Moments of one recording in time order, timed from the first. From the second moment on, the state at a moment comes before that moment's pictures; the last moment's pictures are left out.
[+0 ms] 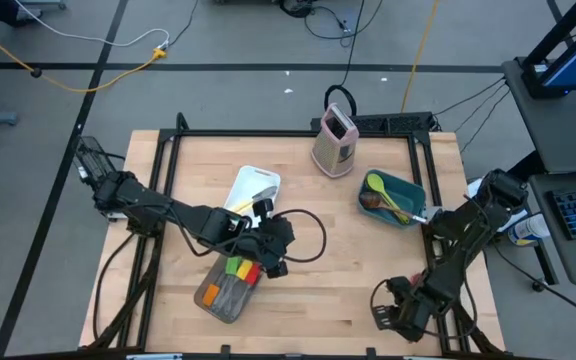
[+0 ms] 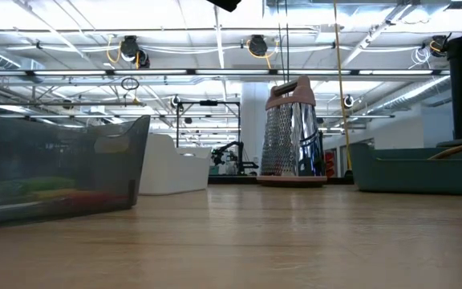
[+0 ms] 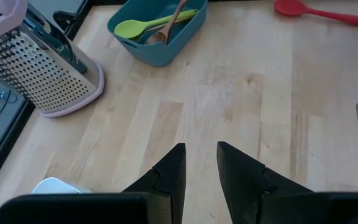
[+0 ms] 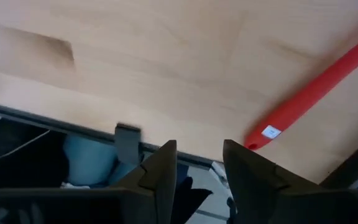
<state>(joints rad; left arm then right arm) -0.35 1.73 1.62 -0.76 -0.51 -0.32 0.94 1.50 0.95 -0.63 -0.16 2.35</state>
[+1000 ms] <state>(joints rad) -0.36 1.73 1.62 -0.75 -0.51 -0.35 1.00 1.48 0.78 -0.52 -0.32 2.40</state>
